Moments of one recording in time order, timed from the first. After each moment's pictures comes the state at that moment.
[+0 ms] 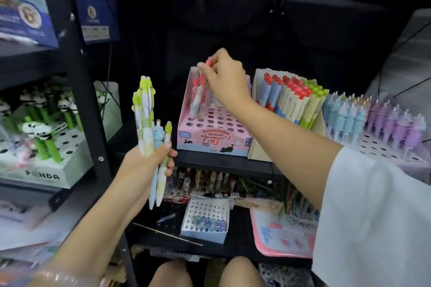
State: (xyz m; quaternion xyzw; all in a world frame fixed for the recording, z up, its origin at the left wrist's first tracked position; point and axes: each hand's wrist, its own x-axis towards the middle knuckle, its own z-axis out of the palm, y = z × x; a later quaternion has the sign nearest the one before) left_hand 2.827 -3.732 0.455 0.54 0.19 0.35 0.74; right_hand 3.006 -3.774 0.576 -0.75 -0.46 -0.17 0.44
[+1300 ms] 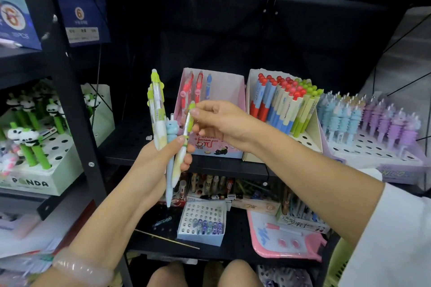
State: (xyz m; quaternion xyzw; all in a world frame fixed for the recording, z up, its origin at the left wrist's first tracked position) left_hand 2.853 -3.754 0.479 0.50 0.13 0.30 0.80; right_hand 2.987 -3.829 0.548 -0.59 -0.46 0.39 0.54
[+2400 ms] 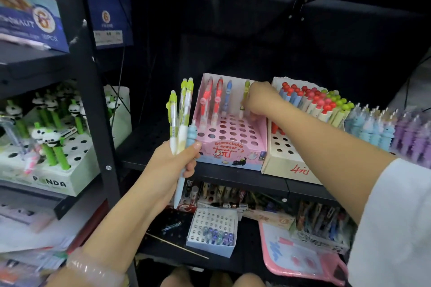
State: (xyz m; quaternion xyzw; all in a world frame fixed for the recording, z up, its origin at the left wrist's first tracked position) left_hand 2.858 -3.735 0.476 0.56 0.18 0.32 0.74; right_hand 3.073 -3.774 0.577 -0.92 -0.37 -0.10 0.02
